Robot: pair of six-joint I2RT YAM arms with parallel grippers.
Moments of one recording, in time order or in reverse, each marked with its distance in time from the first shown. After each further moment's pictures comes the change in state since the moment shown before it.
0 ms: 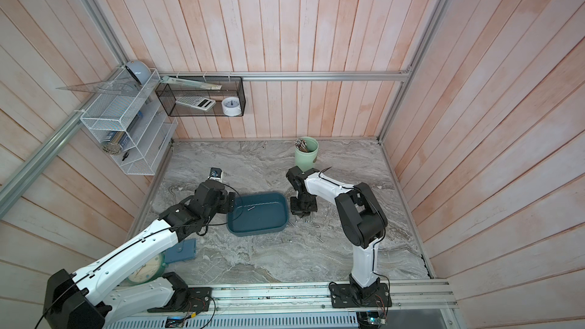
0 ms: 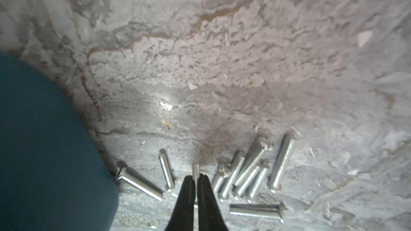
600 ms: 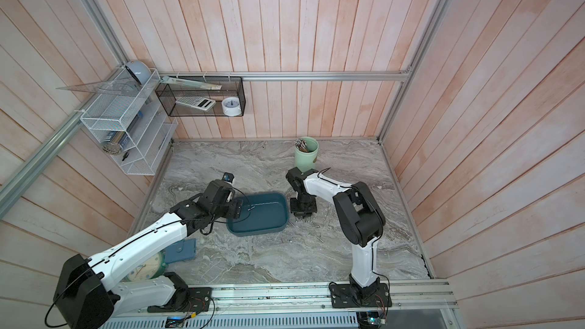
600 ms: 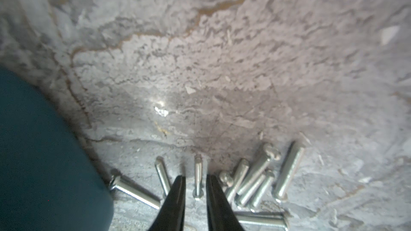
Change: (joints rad) left arm -0.004 0.128 0.029 -0.061 0.208 0.035; right arm 0.001 -0.003 0.000 0.004 -0.004 0.005
